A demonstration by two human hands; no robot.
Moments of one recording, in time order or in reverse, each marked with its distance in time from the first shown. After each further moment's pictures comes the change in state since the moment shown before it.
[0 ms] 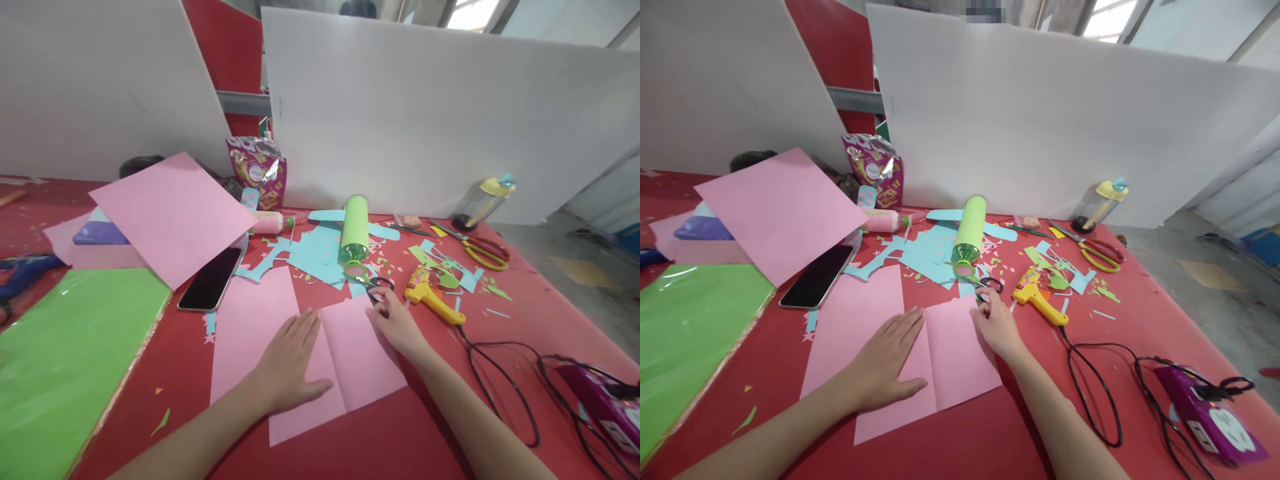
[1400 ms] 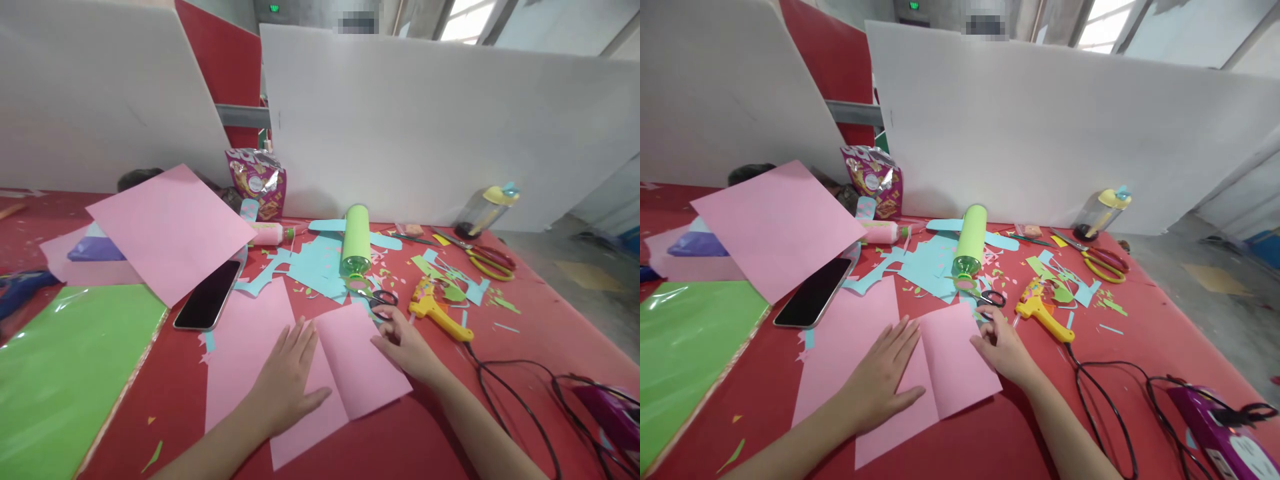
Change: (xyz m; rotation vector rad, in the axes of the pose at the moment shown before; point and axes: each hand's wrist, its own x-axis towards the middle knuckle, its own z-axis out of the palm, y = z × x) left_hand 0.005 -0.009 0.006 0.067 0.097 0.001; right_hand -0.006 0.007 -0.009 0.125 -0.178 -0.048
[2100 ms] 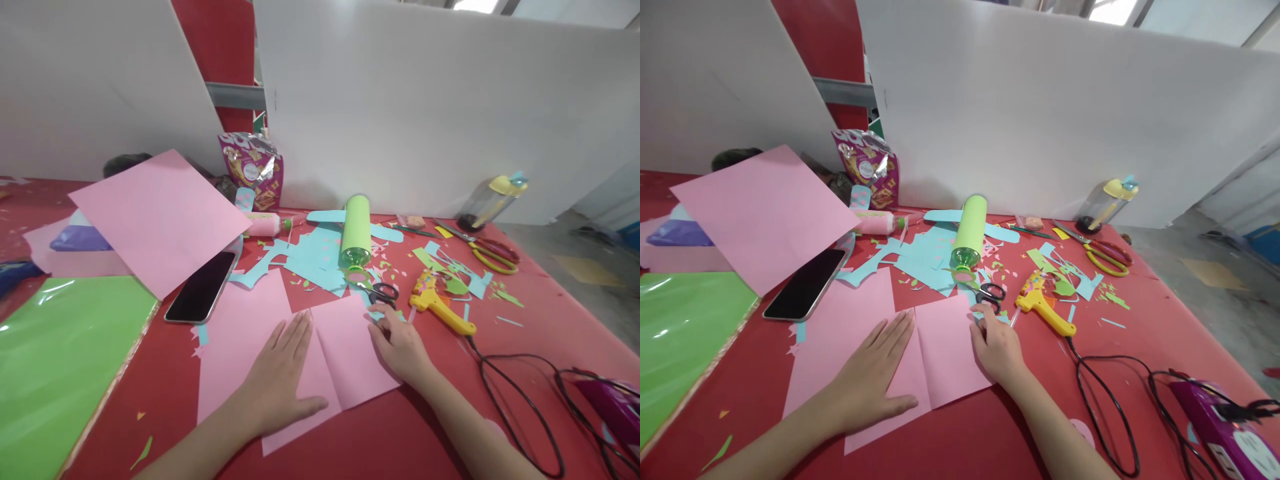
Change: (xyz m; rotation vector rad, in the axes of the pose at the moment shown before) left_hand -0.007 -0.003 0.001 -0.032 -0.119 -0.029; right_hand 0.001 0.002 0.015 -0.473 0.192 -0.076
